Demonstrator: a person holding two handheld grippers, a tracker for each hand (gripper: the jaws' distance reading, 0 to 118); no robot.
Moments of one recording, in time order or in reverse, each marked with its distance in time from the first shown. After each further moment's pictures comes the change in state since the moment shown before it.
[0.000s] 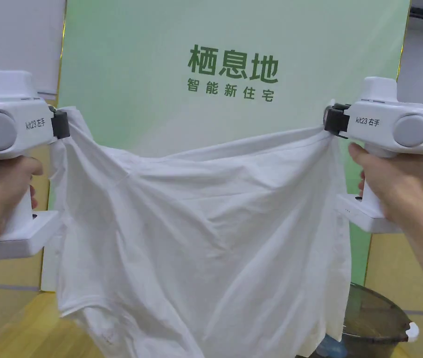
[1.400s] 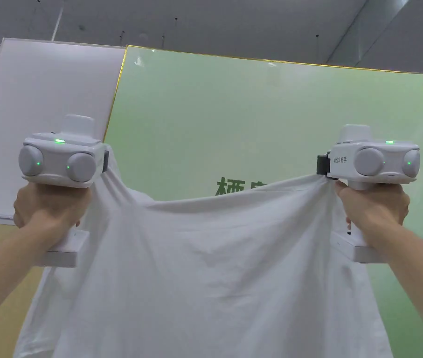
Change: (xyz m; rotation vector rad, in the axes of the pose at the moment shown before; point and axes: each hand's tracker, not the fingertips) left arm -0.003 0.136 -0.167 0.224 0.183 -0.205; right arm -0.064 0.134 -0.163 0.098 -0.138 0.067
